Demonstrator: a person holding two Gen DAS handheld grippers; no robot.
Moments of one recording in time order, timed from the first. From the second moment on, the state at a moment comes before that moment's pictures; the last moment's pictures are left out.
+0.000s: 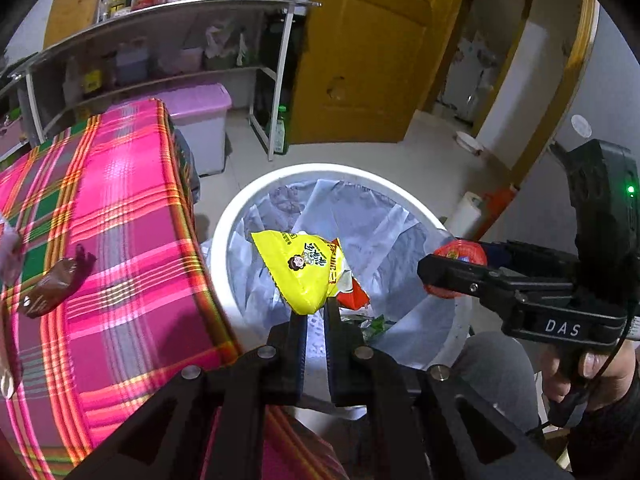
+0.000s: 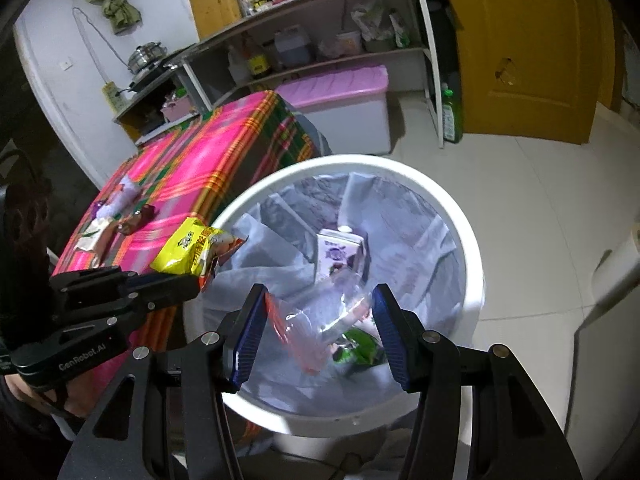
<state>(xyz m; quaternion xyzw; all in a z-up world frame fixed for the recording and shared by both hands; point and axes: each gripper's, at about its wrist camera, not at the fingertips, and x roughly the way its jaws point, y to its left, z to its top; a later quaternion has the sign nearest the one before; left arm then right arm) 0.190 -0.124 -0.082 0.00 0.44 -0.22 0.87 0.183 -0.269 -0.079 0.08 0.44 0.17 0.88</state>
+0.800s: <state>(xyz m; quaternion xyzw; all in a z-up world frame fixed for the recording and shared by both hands) 0.168 -0.099 -0.057 -0.03 0.41 -0.20 0.89 0.152 -0.250 -0.033 0.06 0.39 0.18 0.90</state>
